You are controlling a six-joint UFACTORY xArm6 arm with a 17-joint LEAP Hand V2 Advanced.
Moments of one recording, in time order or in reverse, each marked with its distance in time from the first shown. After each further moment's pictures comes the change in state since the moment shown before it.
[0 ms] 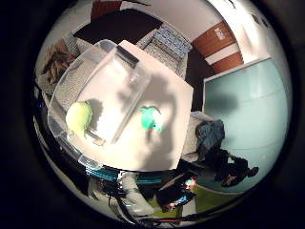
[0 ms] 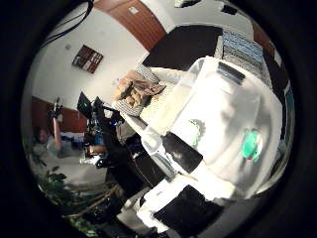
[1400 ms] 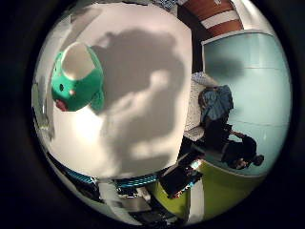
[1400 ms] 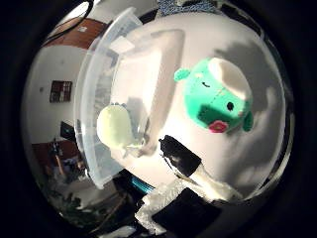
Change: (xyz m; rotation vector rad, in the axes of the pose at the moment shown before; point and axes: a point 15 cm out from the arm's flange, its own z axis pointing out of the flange) arm 0.209 0.128 0.242 -0.281 0.045 0.242
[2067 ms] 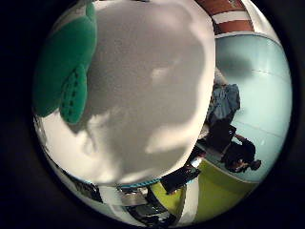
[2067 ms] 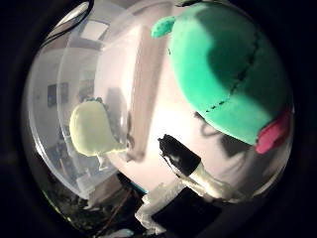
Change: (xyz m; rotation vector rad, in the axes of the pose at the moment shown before) arm 0.005 0.000 0.078 -0.120 -0.023 0.024
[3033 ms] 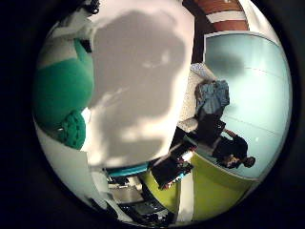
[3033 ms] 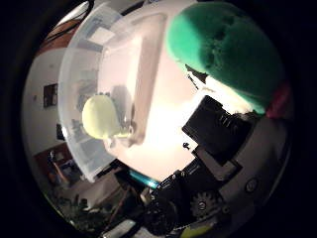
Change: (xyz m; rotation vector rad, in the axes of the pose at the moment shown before) arm 0.013 0.071 -0.143 -0.036 0.105 -0.004
